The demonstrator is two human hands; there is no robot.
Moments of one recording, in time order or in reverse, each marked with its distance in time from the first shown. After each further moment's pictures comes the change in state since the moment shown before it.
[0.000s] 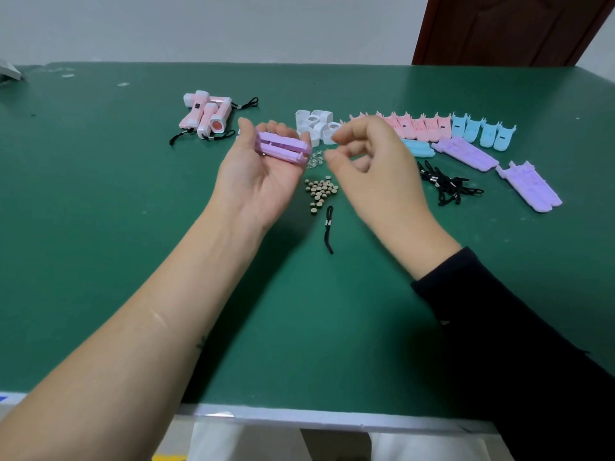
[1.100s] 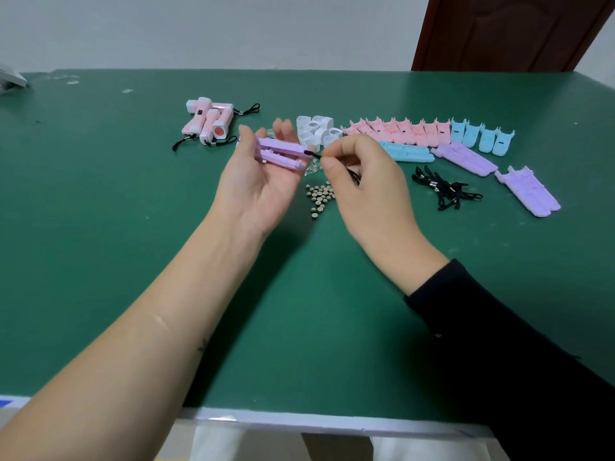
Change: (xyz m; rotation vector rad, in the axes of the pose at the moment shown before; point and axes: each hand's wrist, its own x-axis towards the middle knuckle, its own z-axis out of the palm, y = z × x) left_hand 0.001 0.001 -0.003 0.061 0.006 0.020; right_hand -0.010 -0.005 0.010 0.046 0.040 -0.049
